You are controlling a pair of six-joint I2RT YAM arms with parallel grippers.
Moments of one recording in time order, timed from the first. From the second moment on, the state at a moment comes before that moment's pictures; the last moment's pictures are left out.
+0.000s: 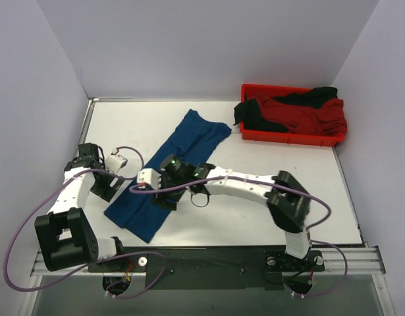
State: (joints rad) left arm 0.21 1.30 0.86 -0.81 -0.02 0.74; right arm 1.07 1.82 1.38 -0.31 -0.32 -0.41
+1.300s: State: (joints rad) left arm 0.11 1.41 1.06 -0.95 0.40 0.76; right arm 1.23 1.90 1.13 -0.26 -0.47 -0.41
